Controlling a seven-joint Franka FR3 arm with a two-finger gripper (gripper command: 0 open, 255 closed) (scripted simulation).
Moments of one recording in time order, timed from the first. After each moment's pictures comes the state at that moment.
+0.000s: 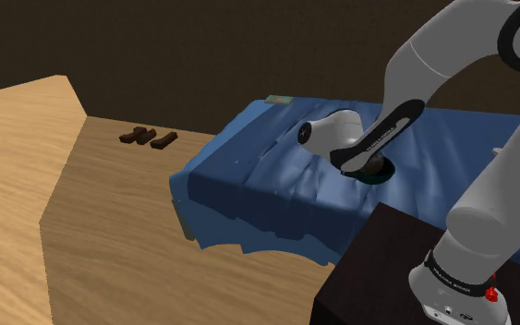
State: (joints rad) arm -0.34 -0.02 0.25 -2.53 -0.91 1.87 0.67
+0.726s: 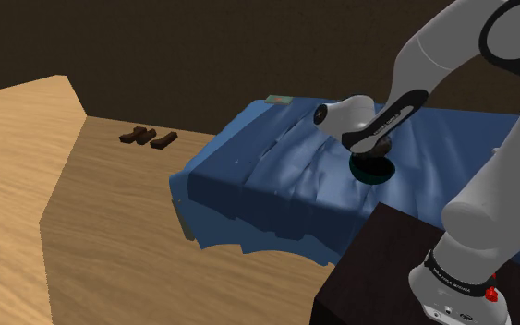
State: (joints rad) arm -0.46 0.01 0.13 -2.44 -1.07 1.96 0.54
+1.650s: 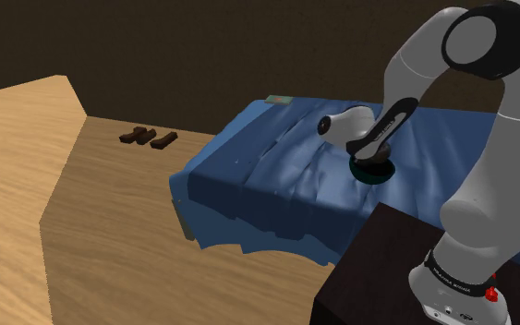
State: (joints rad) arm -0.51 0.18 0.07 -2.39 -1.19 2.05 0.63
